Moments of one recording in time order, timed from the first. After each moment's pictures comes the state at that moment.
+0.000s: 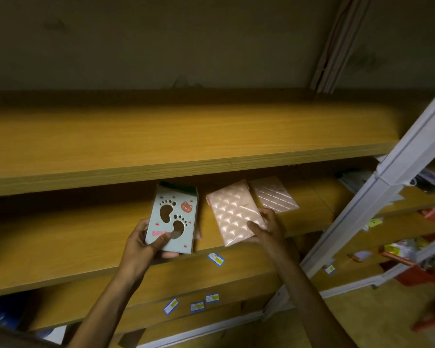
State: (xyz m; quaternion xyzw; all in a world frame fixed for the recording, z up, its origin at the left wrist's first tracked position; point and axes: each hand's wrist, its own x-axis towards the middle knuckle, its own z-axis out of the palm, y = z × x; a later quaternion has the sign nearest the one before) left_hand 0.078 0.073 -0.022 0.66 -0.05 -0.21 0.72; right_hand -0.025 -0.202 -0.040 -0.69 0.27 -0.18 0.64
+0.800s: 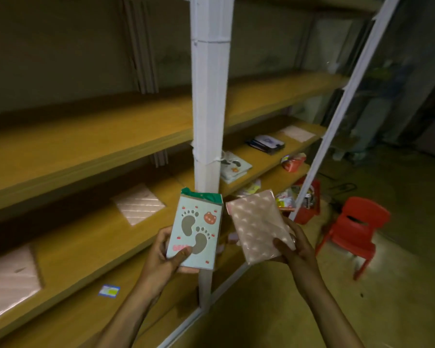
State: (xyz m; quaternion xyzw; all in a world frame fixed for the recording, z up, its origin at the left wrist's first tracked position) left_hand -0.107 -0.190 -0.001 0.60 -0.25 -0.40 0.64; right_hand -0.352 -0.357 -0.008 -0.57 0.36 -0.42 0.61
